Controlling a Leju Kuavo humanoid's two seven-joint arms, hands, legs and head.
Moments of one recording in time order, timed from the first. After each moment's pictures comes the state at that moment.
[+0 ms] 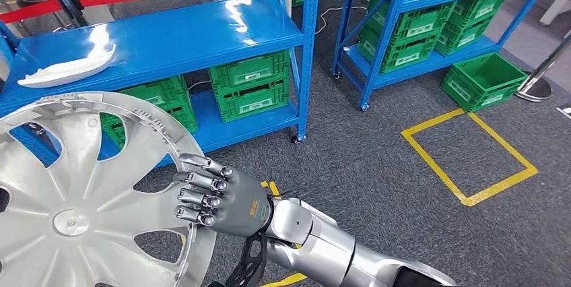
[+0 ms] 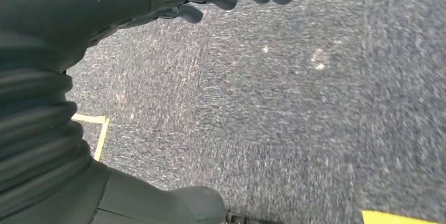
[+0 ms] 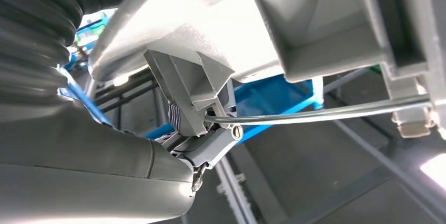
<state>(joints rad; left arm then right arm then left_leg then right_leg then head) -0.09 -0.18 1.08 -0.20 -1.10 0.63 -0.23 -0.26 0.01 0.66 -1.43 1.28 -0.51 -0.41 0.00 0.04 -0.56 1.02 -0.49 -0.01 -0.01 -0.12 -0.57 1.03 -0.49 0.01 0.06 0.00</state>
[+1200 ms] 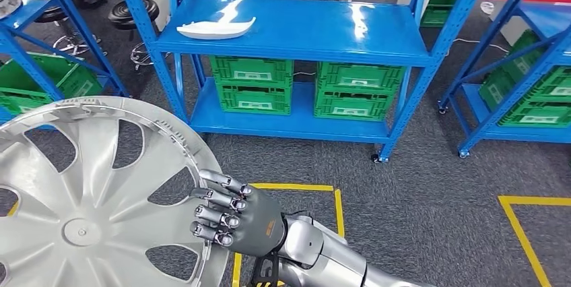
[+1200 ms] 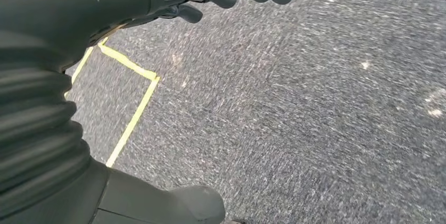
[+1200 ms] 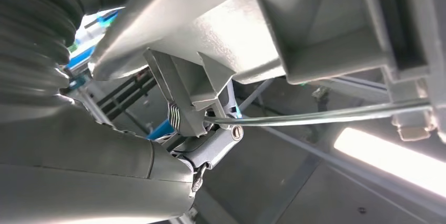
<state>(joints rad) -0.09 -0.17 1.06 -0.20 -1.17 0.62 -0.22 -0.13 0.00 0.63 -1.51 1.34 -0.57 -0.40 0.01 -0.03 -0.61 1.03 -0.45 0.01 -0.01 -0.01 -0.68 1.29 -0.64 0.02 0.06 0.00</state>
